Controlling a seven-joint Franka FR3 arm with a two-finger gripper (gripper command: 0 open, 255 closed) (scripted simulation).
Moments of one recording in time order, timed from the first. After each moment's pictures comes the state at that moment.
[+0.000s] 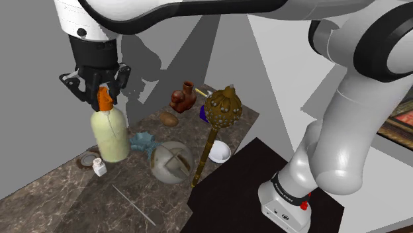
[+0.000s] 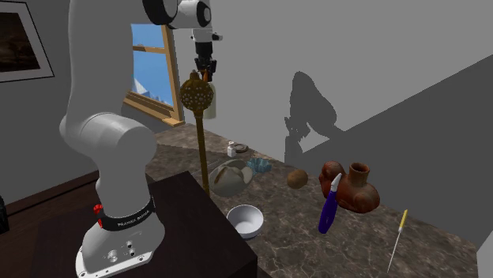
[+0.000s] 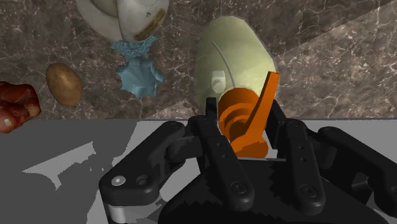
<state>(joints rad) 0.44 0.24 0.36 -1.58 -0.09 1.85 0.62</state>
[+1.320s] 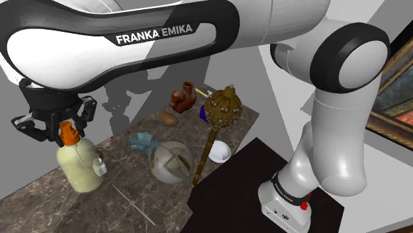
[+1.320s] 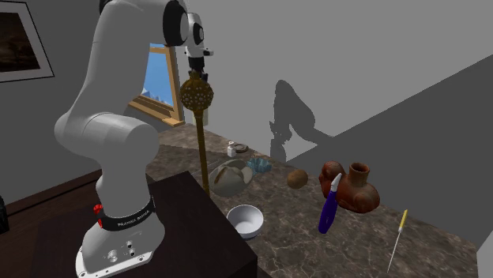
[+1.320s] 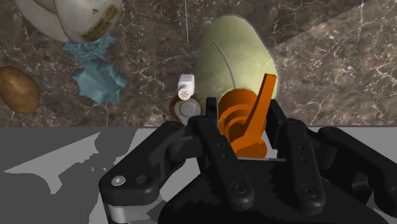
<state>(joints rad) 0.57 0.48 0.37 -1.42 -0.19 1.91 0.77</state>
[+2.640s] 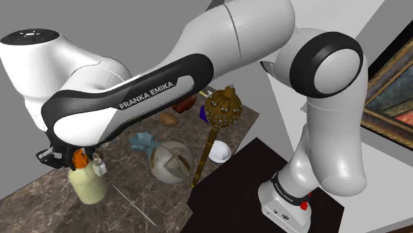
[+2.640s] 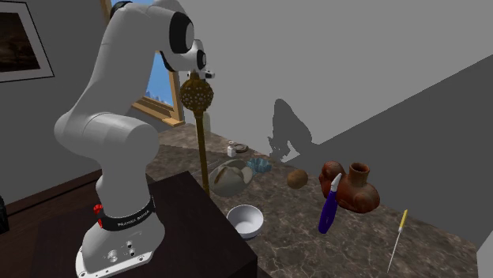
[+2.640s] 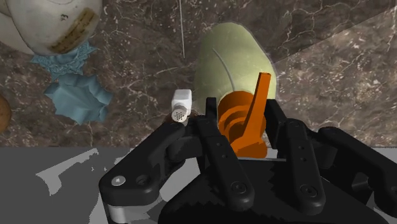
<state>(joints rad) 0.57 0.57 0.35 -1.56 -0.23 2.13 0.79</state>
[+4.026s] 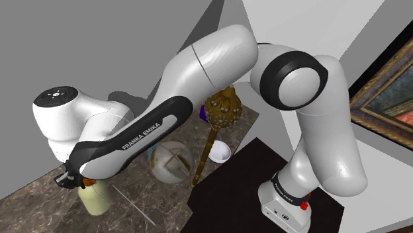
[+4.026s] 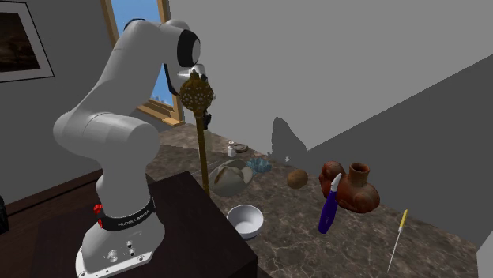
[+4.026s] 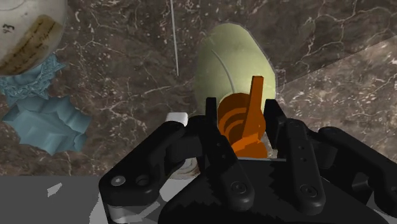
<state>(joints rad) 0.60 0.73 0.31 -1.60 -0.28 2.32 0.83</state>
